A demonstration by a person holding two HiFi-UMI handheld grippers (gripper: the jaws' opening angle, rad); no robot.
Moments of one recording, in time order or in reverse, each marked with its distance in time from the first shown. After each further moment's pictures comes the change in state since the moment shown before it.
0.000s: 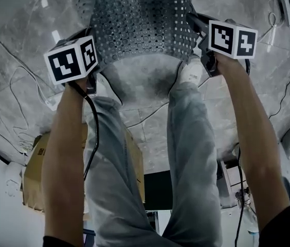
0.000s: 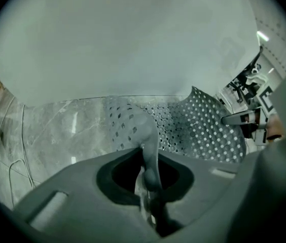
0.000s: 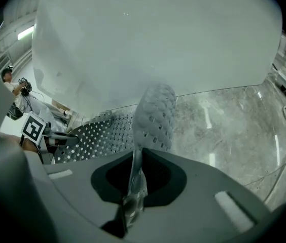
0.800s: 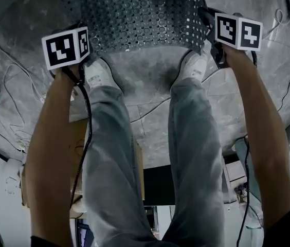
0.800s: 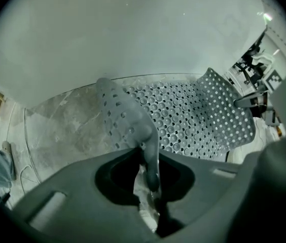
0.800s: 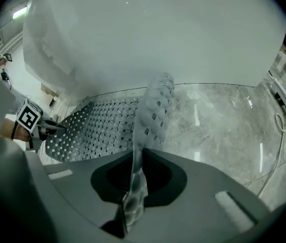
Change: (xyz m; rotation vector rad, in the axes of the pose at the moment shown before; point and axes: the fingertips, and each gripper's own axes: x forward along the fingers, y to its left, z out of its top) left arm 0.045 0.045 -0.035 0.087 0.133 0.082; right arm 0.026 -0.052 -0.026 -0.062 0.079 -0.140
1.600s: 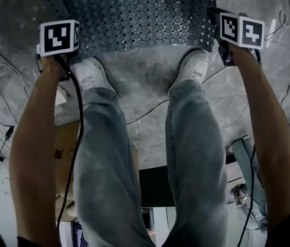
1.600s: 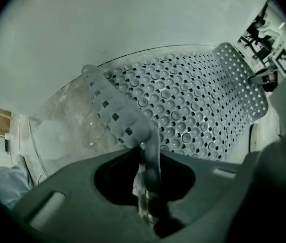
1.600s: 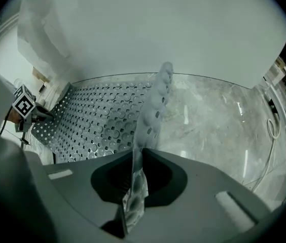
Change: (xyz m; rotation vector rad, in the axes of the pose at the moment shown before) left arm 0.030 0.054 -0.038 0.108 0.138 0.146; right arm 0.020 -0.034 -0.027 -0.081 0.051 -0.128
